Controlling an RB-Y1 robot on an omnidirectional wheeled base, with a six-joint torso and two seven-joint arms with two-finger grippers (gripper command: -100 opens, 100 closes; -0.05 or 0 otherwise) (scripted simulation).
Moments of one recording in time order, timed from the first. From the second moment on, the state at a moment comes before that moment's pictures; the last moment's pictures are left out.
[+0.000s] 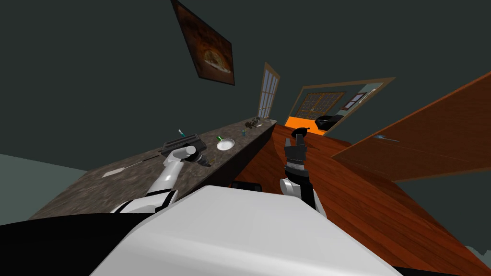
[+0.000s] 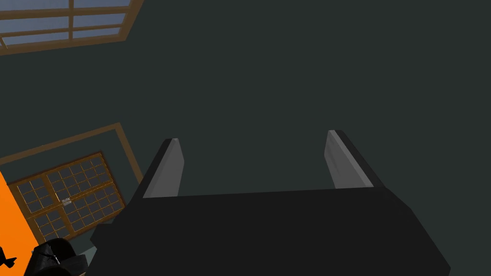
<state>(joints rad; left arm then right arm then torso) -0.05 0.64 0.37 -1.53 0.80 1.66 0.63 0.50 -0.04 0.06 -2.32 0.03 -0.43 0.03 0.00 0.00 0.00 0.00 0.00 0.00</state>
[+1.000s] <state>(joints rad) -0.05 0.64 0.38 -1.52 0.80 1.67 0.59 0.50 -0.04 0.06 -2.32 0.03 -0.43 0.03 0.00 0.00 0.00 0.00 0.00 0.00</state>
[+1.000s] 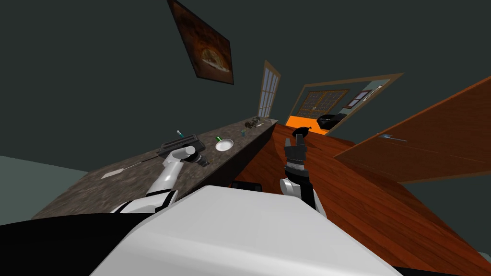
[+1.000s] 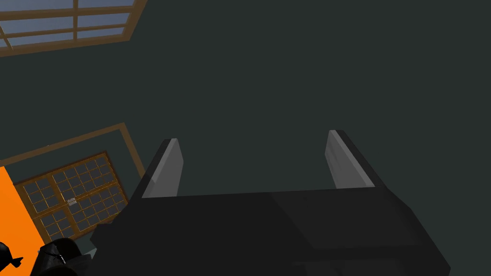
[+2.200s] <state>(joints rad) -0.04 0.67 0.28 -1.67 0.83 1.67 0.87 0.50 -0.04 0.06 -2.32 0.03 -0.43 0.03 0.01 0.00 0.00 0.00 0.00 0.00</state>
